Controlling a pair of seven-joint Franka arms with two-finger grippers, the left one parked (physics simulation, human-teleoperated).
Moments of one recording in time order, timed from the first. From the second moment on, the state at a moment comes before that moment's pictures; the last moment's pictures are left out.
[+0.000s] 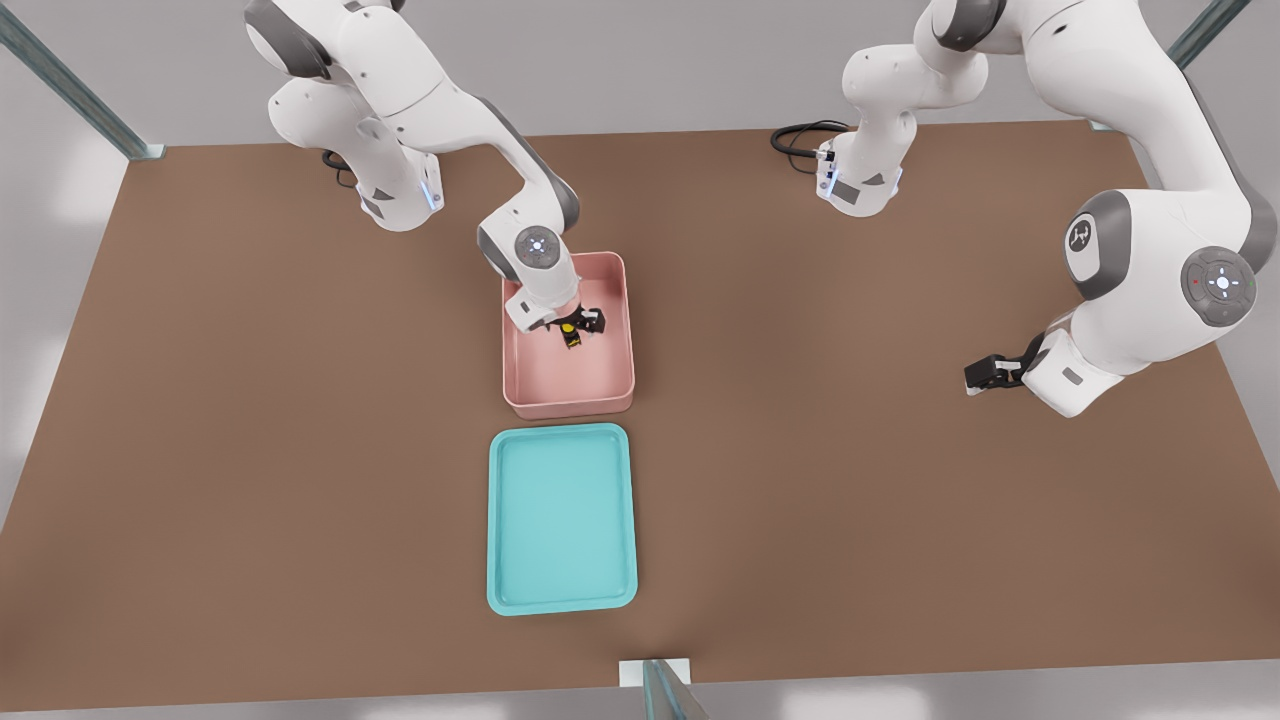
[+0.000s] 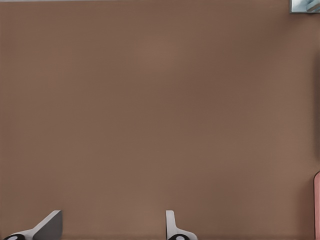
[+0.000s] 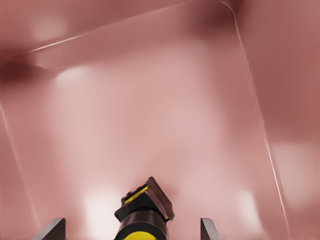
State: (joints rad) arm 0.71 0.32 0.09 -2.28 0.08 2.60 0.96
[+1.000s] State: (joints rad) arm 0.72 0.18 0.09 -2.28 0.09 2.56 1.07
